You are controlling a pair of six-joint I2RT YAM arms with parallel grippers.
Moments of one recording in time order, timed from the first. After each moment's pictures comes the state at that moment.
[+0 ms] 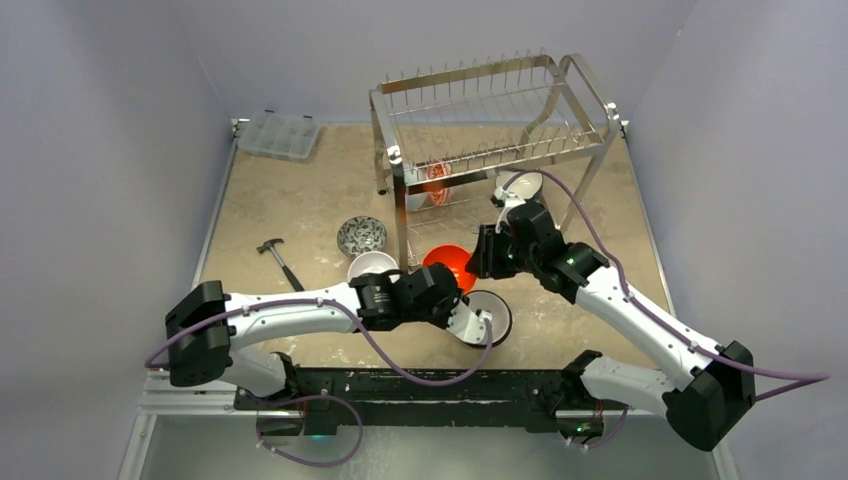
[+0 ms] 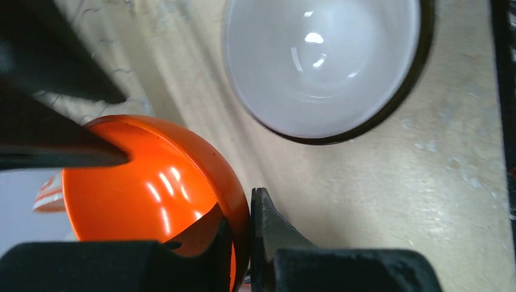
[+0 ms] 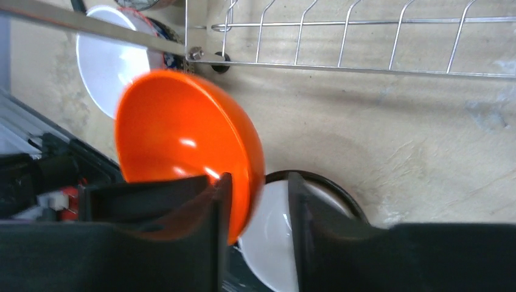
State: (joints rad) left arm -1.21 1.43 0.98 -0.36 -0.08 0.85; right arm 0.63 1.09 0.89 -0.54 -0.12 0.51
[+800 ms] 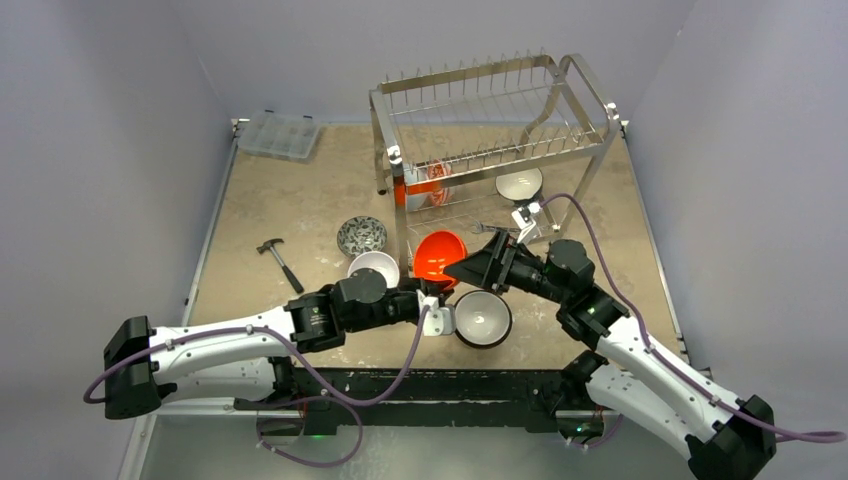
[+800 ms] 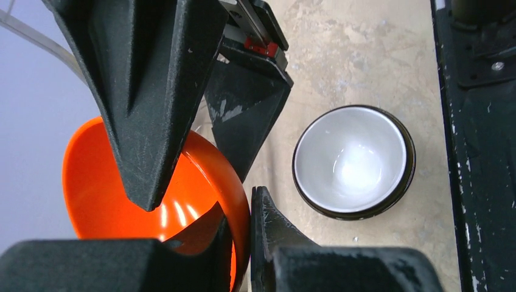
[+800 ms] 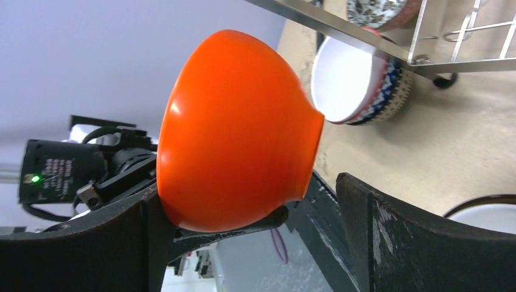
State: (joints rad) left arm -1.20 1.03 0.69 0.12 0.02 0.62; right arm 0.63 0.76 0.53 0.04 -0.45 1.08
